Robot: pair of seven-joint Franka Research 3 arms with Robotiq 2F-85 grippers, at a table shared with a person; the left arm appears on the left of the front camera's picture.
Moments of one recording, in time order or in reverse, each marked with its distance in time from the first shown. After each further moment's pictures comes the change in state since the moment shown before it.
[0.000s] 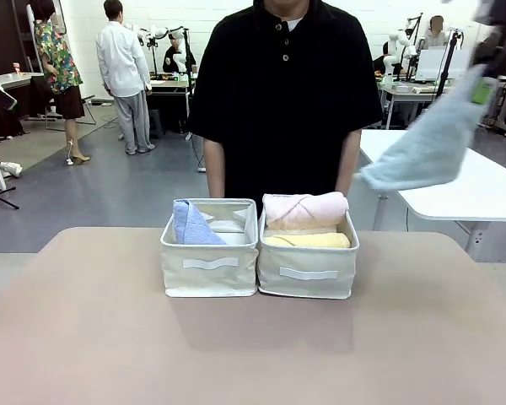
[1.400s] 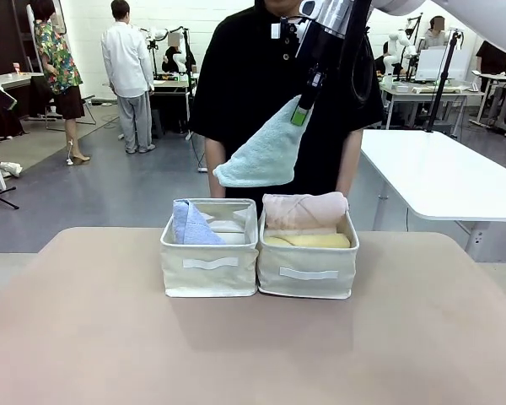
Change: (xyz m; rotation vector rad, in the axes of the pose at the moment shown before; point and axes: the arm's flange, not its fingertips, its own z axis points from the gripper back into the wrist) left arm 0.000 0.000 0.000 0.000 0.000 0.000; right arm 0.233 -0.075 -0.117 -0.194 -0.133 -0.022
